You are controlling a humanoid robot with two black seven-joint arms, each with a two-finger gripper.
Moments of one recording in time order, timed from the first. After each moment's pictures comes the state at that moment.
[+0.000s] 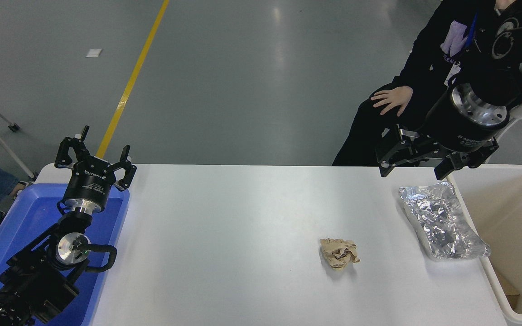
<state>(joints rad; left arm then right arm) -0.55 0.25 -0.94 -0.52 0.01 -0.56 -0.50 2.34 -0.31 -1.31 1.45 -0.03 0.79 -0.08</state>
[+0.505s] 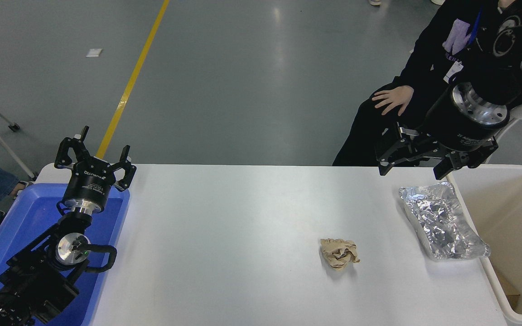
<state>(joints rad) -0.54 0.25 -0.94 -0.52 0.01 -0.56 -0.50 2.33 -0.32 -1.31 1.44 0.00 0.79 -0.08</state>
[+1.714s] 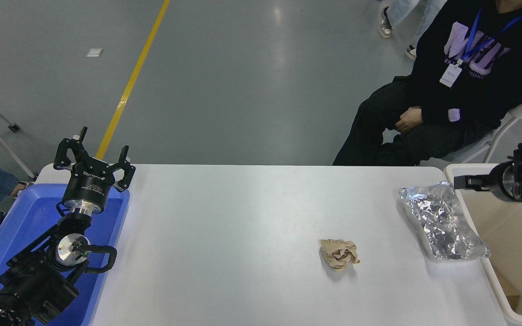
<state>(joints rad) -0.54 0.25 -0.94 -0.52 0.01 -0.56 -0.50 1.20 -0.58 -0.91 0.78 -0.62 0.03 -0.09</state>
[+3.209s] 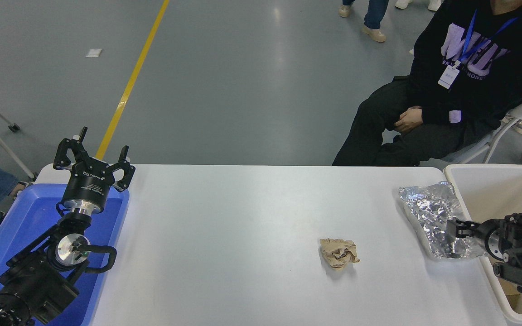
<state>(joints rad) -0.54 0.25 -0.94 -0.52 0.01 -0.56 -0.50 0.87 -0.50 -0.69 0.63 -0.80 -0.26 -0.08</state>
